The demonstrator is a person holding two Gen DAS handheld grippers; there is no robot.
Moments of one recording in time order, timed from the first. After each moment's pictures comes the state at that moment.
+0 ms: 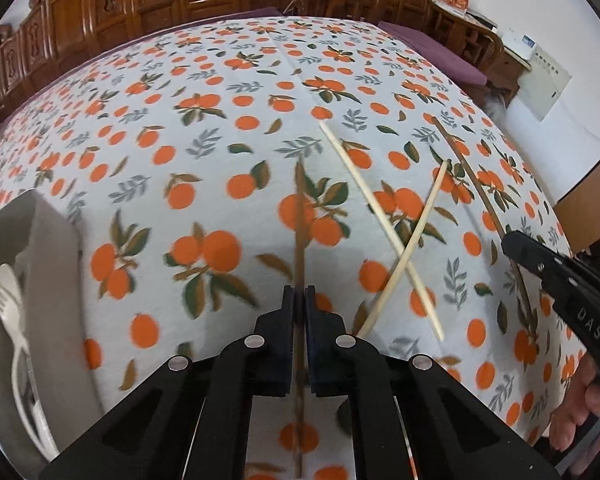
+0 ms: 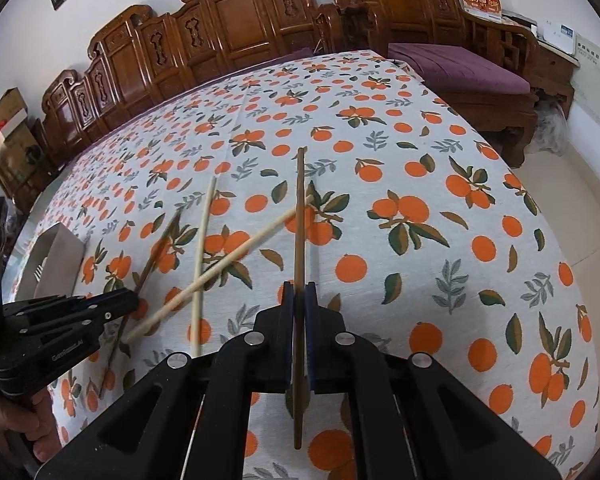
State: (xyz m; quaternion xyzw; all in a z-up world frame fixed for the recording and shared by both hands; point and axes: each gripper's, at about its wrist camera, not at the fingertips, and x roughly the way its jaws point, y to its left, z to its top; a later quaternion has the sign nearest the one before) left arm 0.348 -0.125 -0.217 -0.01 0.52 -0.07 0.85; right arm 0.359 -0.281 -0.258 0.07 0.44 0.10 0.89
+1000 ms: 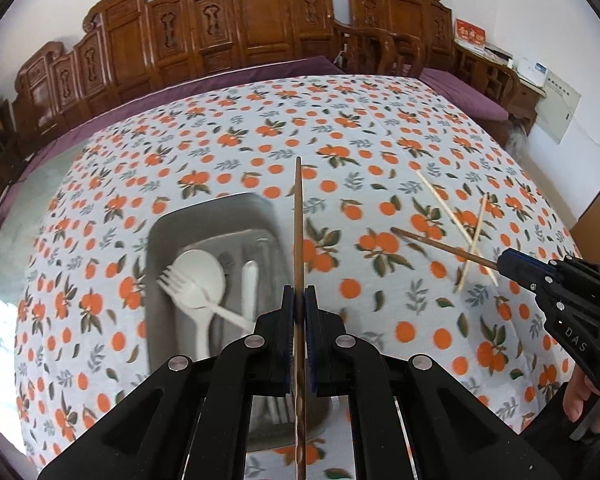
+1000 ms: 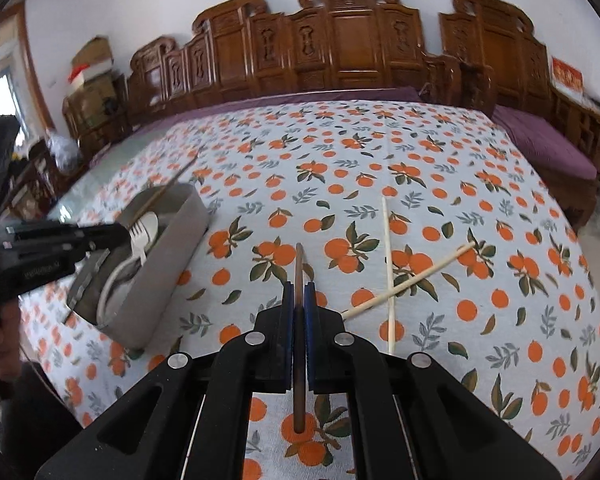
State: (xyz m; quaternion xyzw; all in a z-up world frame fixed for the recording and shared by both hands) left arm 0.276 -0.002 -0.143 0.01 0.46 -0.01 0.89; right arm 0.303 -0.156 -0.214 -0.02 0.39 0.23 0.89
